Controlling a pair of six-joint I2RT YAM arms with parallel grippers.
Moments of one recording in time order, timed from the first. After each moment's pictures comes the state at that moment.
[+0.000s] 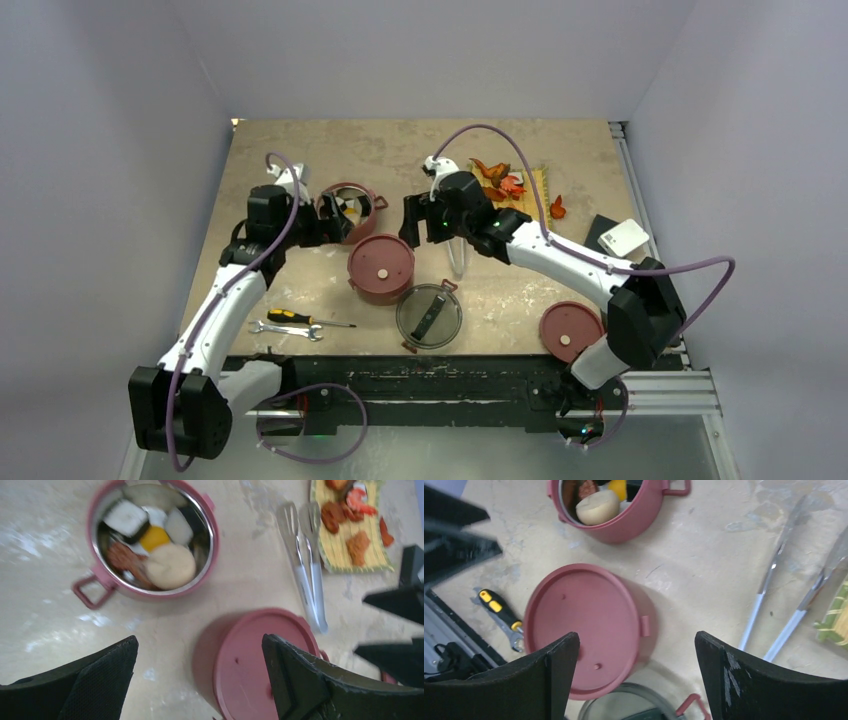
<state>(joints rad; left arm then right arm) -0.11 1.07 0.82 -0.29 0.21 -0.32 0.81 1.56 1.22 -0.25 0.00 0.42</state>
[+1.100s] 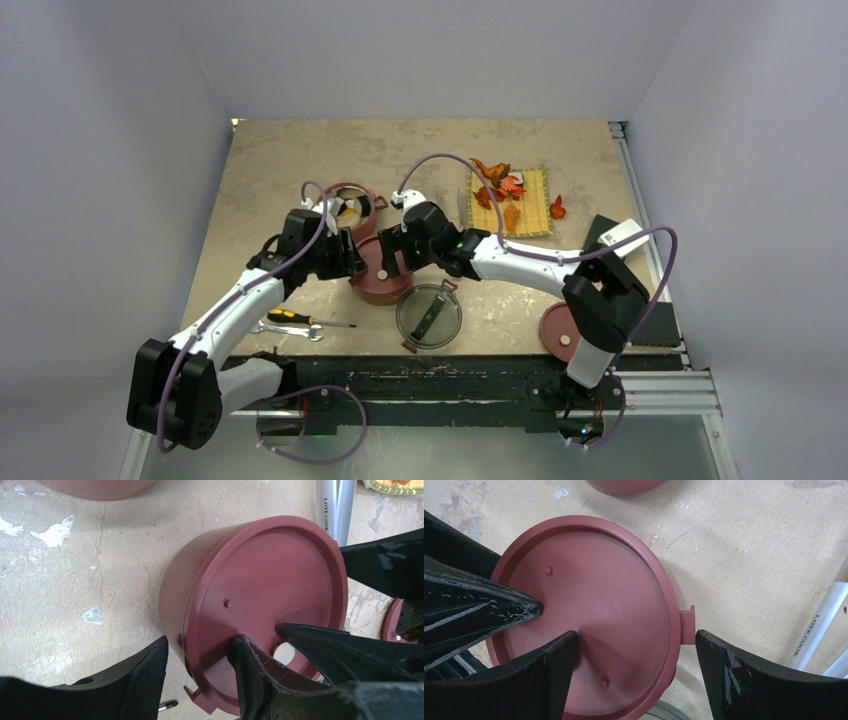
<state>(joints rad) -0.30 1.12 0.66 -0.37 0.20 -0.47 0.91 1.73 1.16 -0.14 0.08 0.39</state>
